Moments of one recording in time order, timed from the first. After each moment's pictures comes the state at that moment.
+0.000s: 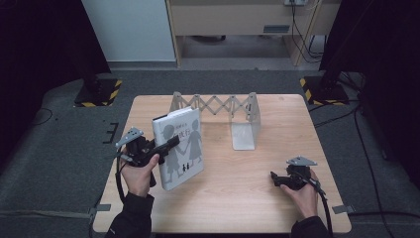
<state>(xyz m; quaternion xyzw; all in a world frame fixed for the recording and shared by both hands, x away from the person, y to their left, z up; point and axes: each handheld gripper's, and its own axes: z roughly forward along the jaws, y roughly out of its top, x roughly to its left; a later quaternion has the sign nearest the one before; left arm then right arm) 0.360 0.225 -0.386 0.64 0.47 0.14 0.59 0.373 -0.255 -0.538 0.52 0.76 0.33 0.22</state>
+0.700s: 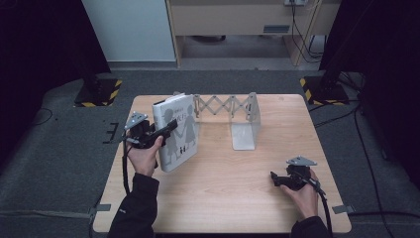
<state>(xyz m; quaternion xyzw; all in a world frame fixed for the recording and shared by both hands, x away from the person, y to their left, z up) 0.408 0.219 -0.386 0.63 0.50 0.20 0.56 0.373 -0.255 -0.538 0.51 0.76 0.33 0.22</state>
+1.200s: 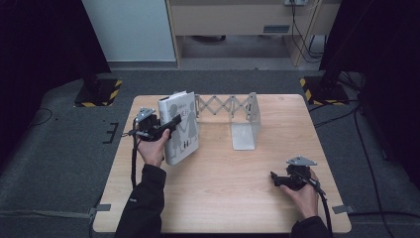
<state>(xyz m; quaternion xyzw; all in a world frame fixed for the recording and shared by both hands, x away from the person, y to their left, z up) 0.441 0.209 -0.403 0.62 0.52 0.21 0.54 0.373 -0.255 -0.538 0.51 0.76 0.33 0.22</state>
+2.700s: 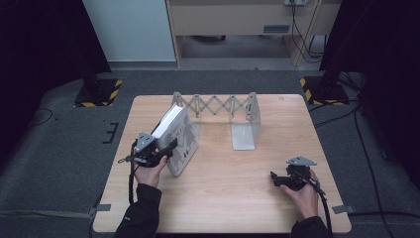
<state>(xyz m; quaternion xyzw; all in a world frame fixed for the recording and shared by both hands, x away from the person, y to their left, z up) 0.383 0.219 -0.451 0.66 0.48 0.25 0.51 0.374 -0.255 -0.538 0.51 0.76 0.33 0.22</state>
